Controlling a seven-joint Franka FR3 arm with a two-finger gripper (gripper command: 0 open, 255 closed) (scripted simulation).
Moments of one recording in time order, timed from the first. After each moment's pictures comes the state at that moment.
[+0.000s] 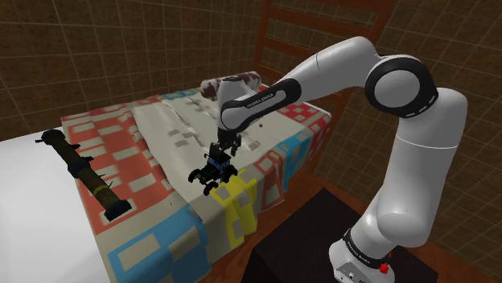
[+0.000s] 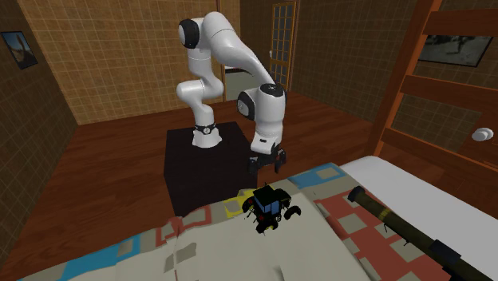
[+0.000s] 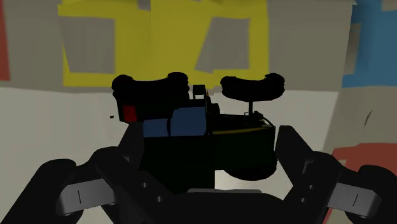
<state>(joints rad) 0.16 0.31 0.12 -2.02 -0.01 2.27 0.20</state>
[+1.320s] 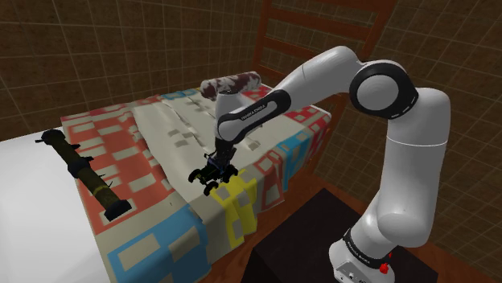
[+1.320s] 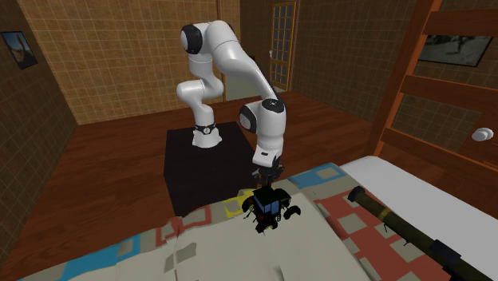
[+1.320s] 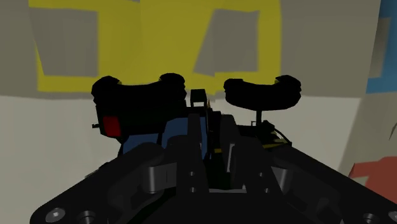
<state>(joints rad) 0.17 0.40 0.11 -2.01 -0.02 2.35 0.20</state>
